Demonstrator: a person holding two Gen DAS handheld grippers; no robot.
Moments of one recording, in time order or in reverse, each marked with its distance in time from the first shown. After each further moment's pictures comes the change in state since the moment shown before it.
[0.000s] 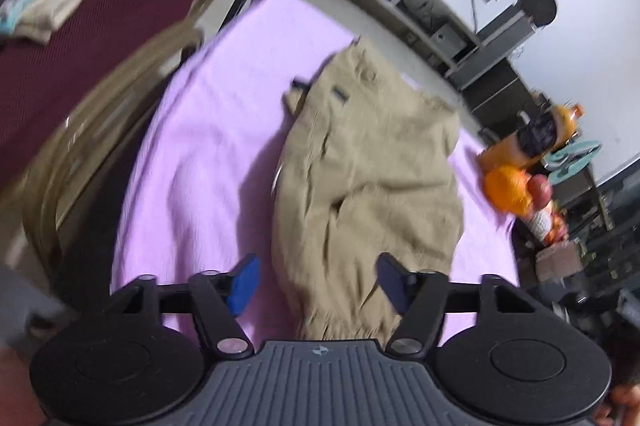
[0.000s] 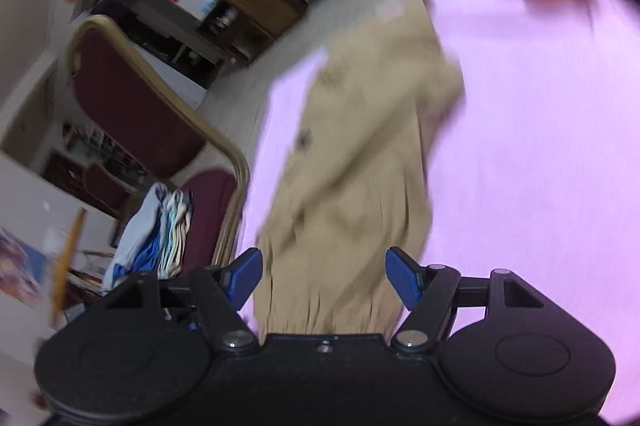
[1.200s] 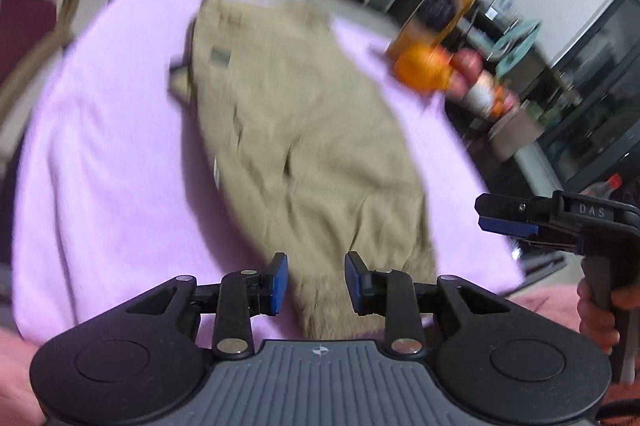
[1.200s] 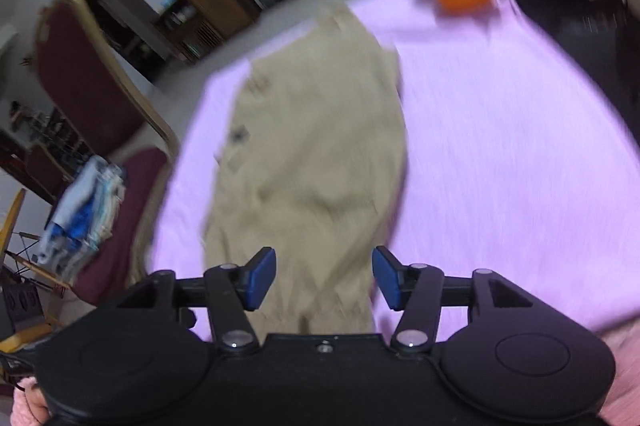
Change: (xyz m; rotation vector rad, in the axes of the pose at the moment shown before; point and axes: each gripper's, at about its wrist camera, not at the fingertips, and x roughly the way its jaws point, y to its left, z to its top) left arm -0.031 -0.086 -0.054 0.357 0.026 -0.115; right arm -0.075 0.005 -0.030 -0.173 -0.116 -0.231
